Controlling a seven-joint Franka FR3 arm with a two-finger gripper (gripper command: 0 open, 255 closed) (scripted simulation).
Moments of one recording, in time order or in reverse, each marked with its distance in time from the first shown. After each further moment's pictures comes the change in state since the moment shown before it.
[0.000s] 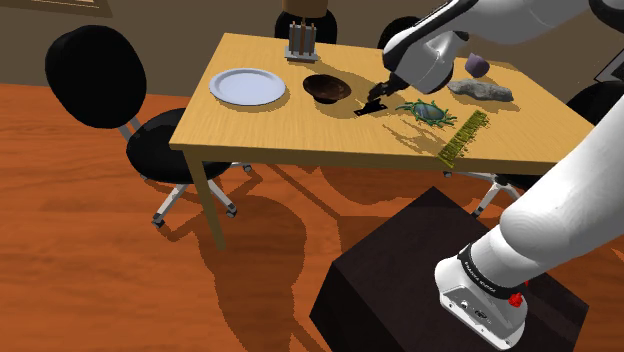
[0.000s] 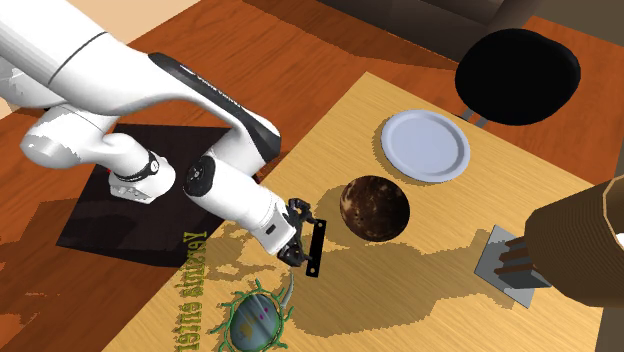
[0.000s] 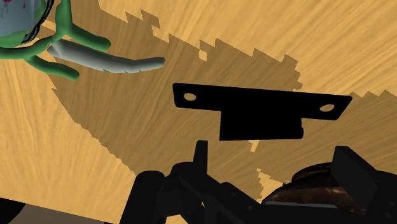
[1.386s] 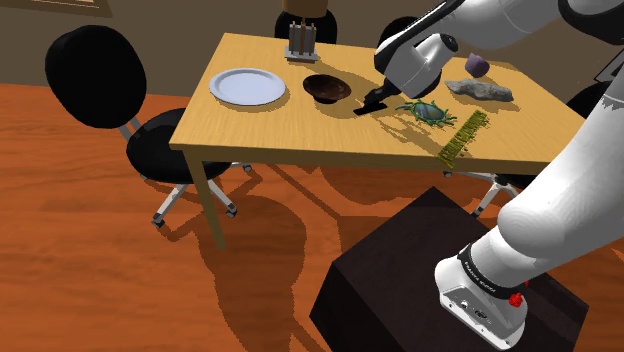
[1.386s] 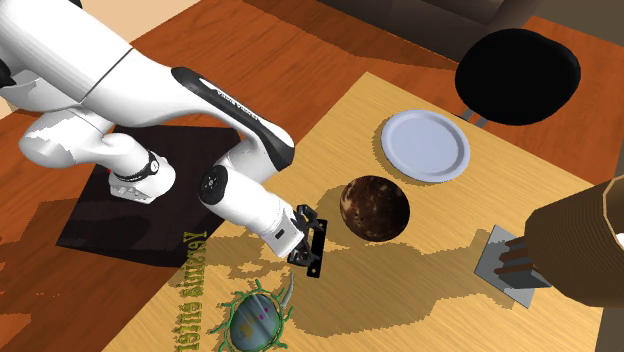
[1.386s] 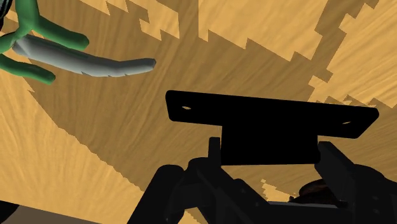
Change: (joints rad) arm -0.058 0.100 0.087 0.065 0.151 0.064 -0.151
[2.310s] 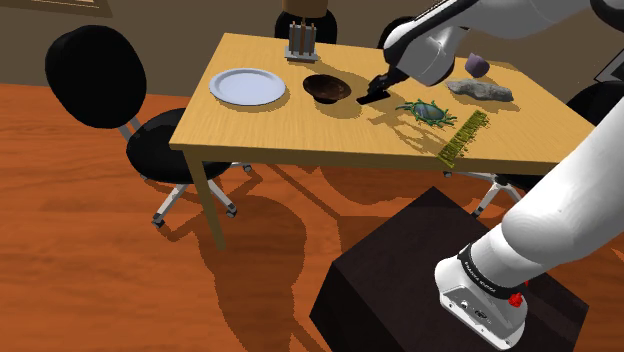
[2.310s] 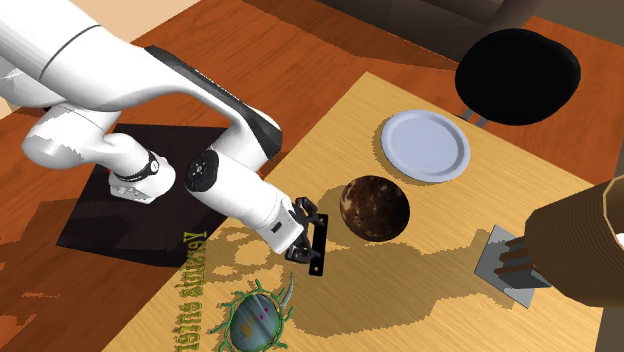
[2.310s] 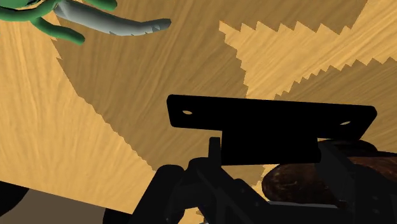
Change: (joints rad) arm 0.108 -0.109 -0.148 -0.023 -0.245 -0.101 0.234
